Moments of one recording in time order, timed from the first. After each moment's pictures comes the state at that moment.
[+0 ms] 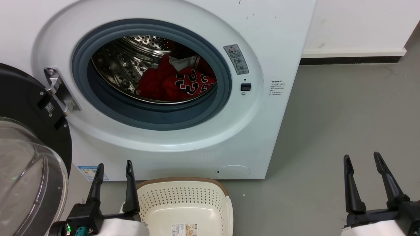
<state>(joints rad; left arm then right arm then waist) 0.08 0.05 -0.03 -0.02 -0.15 0.06 -0.24 0.13 -0.05 -0.07 -0.13 0.02 0.13 -0.24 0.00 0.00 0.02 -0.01</state>
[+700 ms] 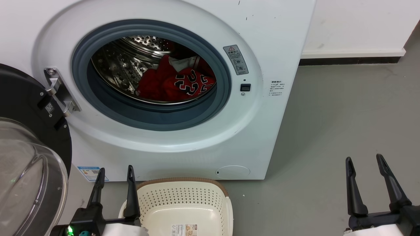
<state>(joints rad) 0.10 0.05 -0.03 -0.01 -0.12 0.06 -0.26 0.14 -0.05 -0.07 -0.14 -0.01 0.13 -0.26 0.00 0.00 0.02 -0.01</state>
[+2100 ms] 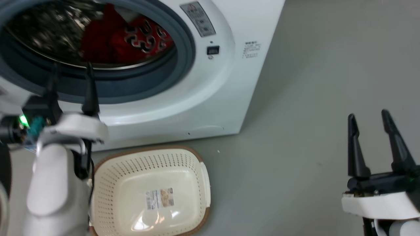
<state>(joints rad) -0.49 0.17 0.11 0.36 -0.05 -0.08 -0.26 -0.01 -0.05 -0.04 -0.19 0.03 0.13 -0.26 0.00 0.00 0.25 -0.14</state>
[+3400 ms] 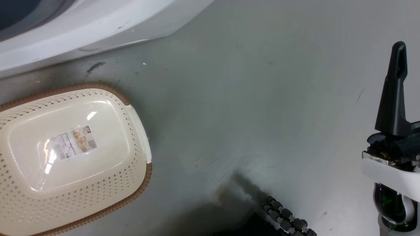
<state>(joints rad) -1.63 0.57 -0.30 0.87 -0.32 -0.13 0.76 -0.25 -0.05 0.00 -0.40 0.26 0.13 -0.26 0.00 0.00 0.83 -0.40</state>
